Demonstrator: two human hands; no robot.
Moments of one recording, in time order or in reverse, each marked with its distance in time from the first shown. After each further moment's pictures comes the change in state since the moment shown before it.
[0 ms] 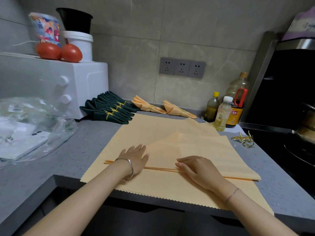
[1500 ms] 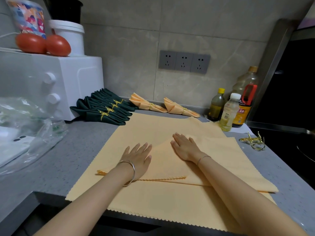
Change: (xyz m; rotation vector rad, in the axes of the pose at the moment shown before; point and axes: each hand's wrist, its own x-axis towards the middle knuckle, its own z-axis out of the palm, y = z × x) left_hand 0.050 -0.003 0.010 0.071 0.067 0.087; right_hand 0.136 0.041 0.039 -0.059 -0.294 0.279
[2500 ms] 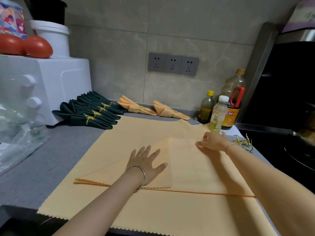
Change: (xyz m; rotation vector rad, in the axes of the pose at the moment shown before) left_hand 0.029 0.061 0.008 -0.022 0.007 -0.010; right_hand -0.009 0.129 -0.074 -0.146 0.022 0.326
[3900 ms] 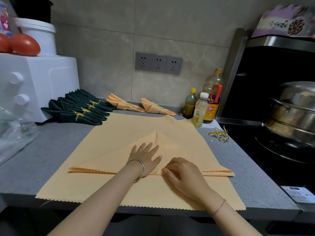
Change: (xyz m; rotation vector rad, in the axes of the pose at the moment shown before) left_hand -0.011 0.033 0.005 -0.014 0.008 0.113; right_hand -0.197 -0.071 0.058 0.286 0.370 -0.518
